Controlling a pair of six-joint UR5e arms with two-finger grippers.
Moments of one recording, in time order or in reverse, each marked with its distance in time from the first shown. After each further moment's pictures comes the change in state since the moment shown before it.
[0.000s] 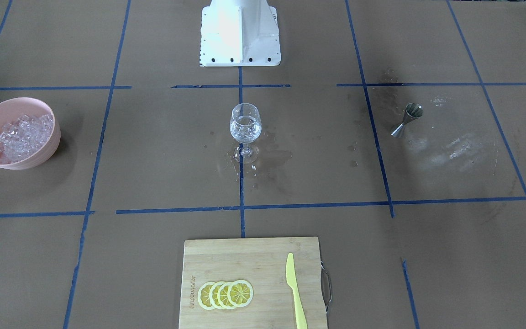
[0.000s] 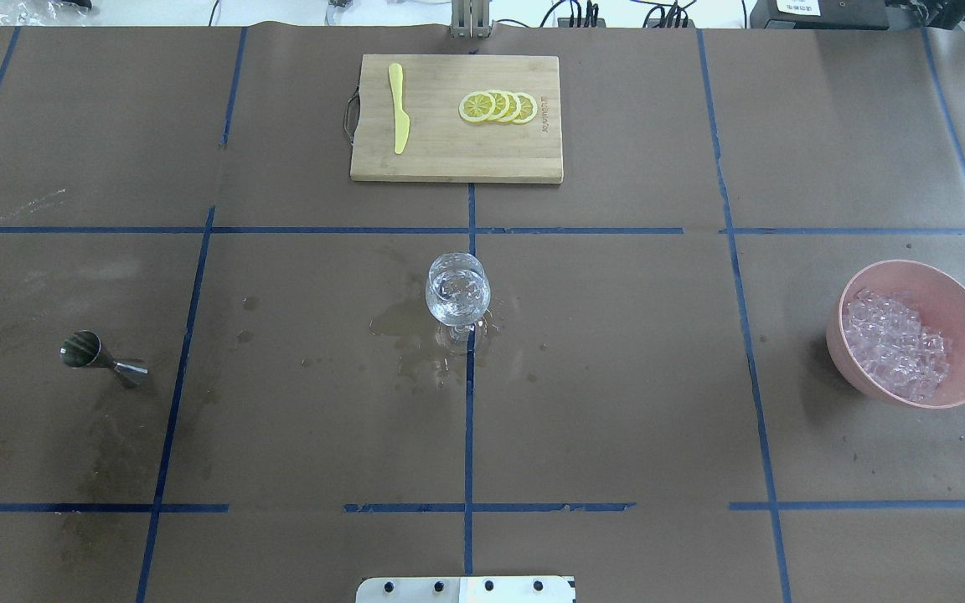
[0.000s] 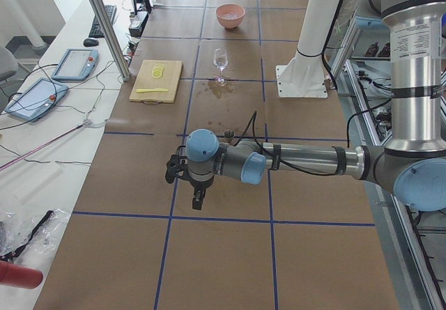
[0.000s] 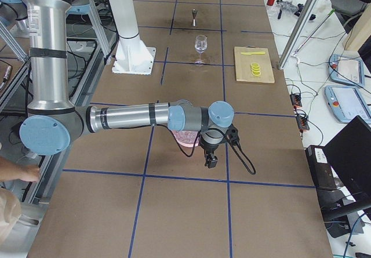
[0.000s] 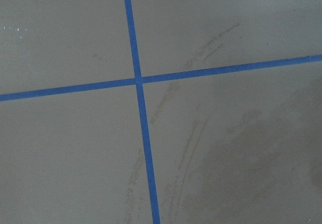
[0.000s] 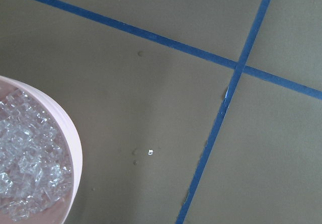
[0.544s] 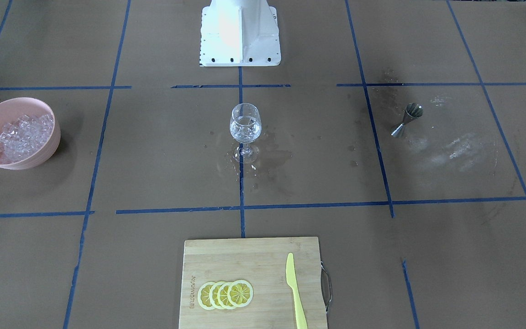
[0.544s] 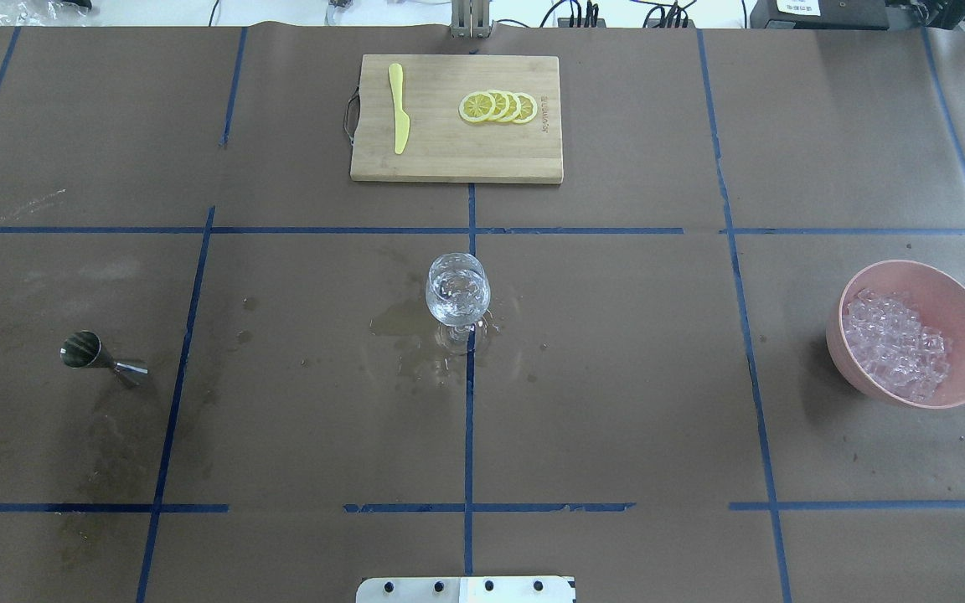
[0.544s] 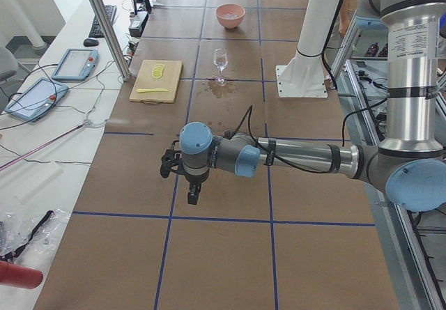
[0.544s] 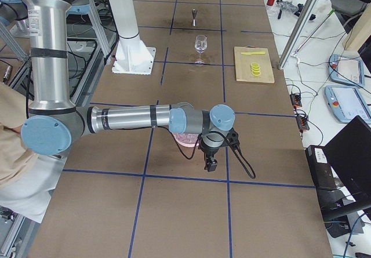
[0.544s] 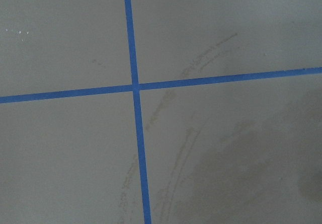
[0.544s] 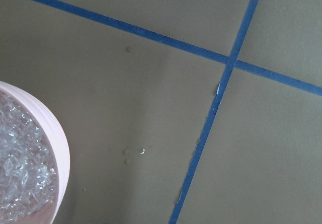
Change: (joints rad) left arm -0.001 -0.028 -0.008 0.025 -0.001 0.000; right arm -0.002 0.013 -0.032 0.006 -0.011 0.007
